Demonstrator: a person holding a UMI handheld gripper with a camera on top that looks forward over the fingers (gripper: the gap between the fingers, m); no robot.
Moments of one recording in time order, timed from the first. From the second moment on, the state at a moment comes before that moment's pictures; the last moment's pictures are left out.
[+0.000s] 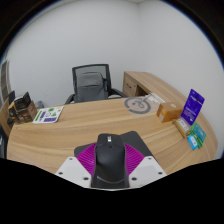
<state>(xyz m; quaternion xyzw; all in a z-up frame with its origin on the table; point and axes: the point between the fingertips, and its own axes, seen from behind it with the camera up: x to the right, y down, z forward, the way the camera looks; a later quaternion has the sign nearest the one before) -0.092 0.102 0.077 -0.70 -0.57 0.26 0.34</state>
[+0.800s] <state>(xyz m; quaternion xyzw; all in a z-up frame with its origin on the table) -0.006 0.103 0.088 -0.71 -0.57 0.25 0.33</state>
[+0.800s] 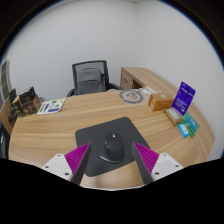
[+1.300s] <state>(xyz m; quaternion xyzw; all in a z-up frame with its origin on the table) 0.259 0.031 0.234 -0.68 -0.60 0.25 0.33</state>
